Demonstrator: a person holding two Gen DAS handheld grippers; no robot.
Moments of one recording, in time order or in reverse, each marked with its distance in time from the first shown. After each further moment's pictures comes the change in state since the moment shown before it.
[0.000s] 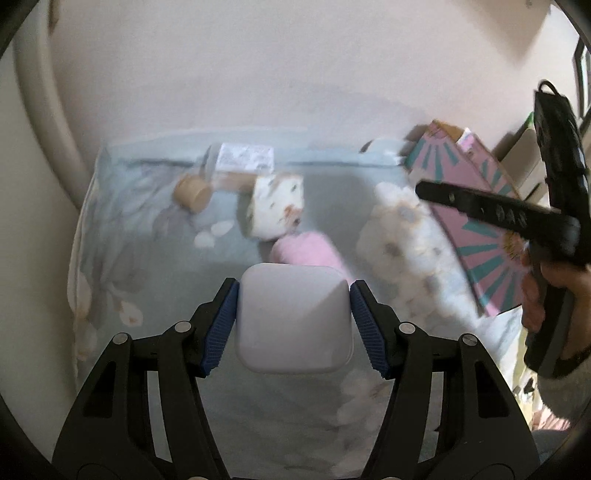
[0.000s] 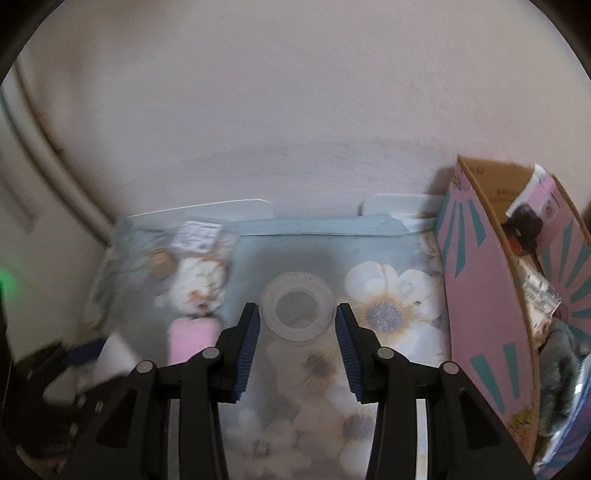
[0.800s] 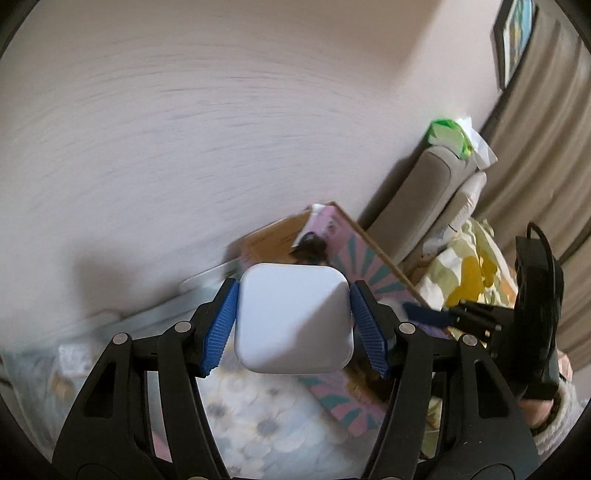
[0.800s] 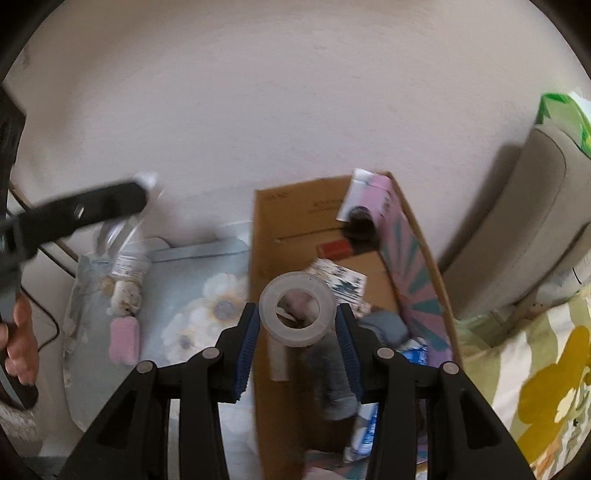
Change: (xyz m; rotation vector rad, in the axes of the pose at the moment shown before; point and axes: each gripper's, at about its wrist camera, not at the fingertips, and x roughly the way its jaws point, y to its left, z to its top) left arm 0.021 -0.225 0.171 0.268 -0.040 -0.270; right arm -0.072 -0.143 -0.004 0.160 -0.003 -0.165
